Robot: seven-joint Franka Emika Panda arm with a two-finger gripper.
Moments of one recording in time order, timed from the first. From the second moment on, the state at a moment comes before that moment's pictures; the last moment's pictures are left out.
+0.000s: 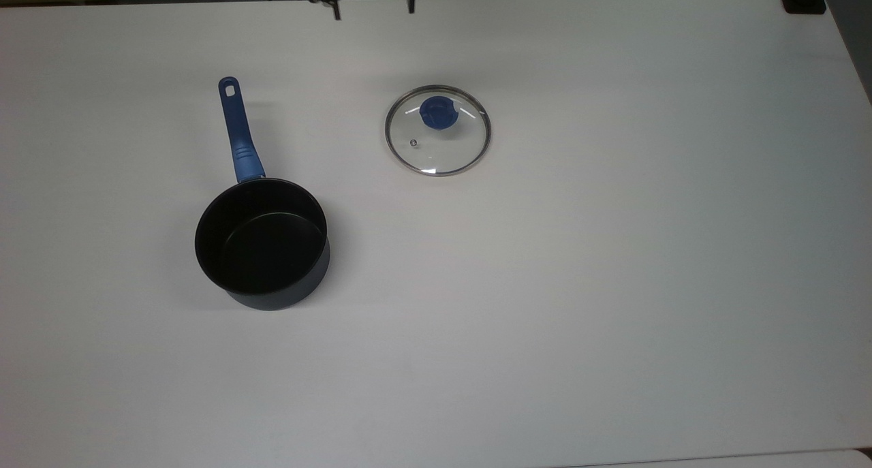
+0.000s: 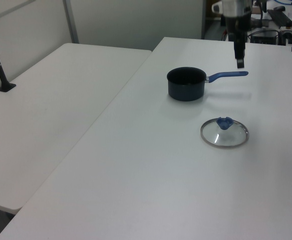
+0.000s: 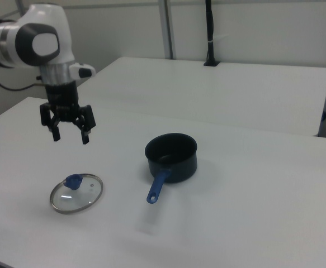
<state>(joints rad) 0.07 -0.07 0.02 -1.87 -0.04 1.61 -0.08</state>
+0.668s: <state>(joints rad) 0.19 -0.02 0.03 -2.04 -0.06 1.85 -0.09</state>
